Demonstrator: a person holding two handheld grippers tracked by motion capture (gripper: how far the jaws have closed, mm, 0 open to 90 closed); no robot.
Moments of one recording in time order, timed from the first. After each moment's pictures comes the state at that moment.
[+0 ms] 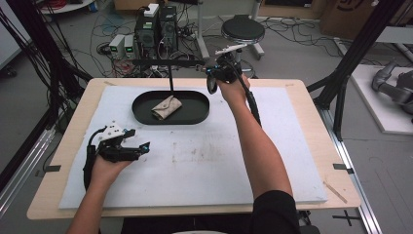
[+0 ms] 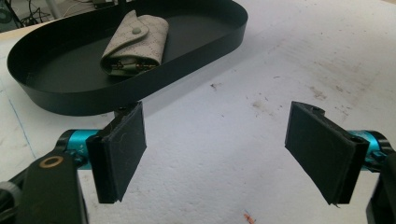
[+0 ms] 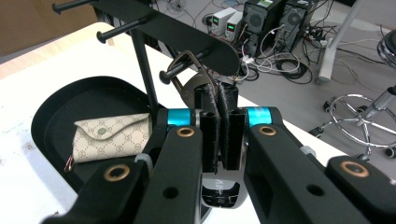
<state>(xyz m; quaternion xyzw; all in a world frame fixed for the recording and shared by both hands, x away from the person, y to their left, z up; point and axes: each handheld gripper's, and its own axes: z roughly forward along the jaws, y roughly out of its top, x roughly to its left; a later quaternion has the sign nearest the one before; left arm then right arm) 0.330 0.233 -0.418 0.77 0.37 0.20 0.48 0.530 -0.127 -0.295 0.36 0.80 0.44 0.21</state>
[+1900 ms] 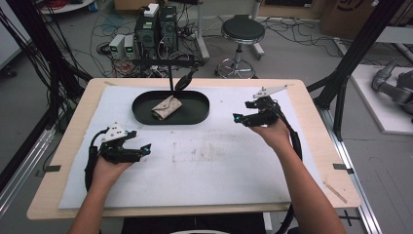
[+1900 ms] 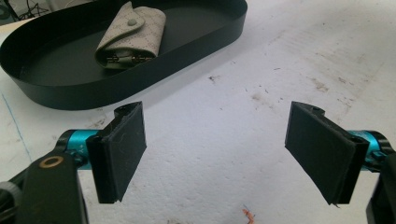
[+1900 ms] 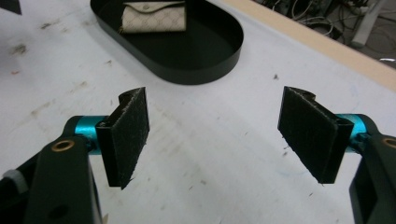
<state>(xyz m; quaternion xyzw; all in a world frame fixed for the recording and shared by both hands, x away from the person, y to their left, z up) 0.329 0.230 -0.422 0.78 0.37 0.20 0.47 0.419 -0.237 -0.343 0.32 0.84 0.41 0.15</state>
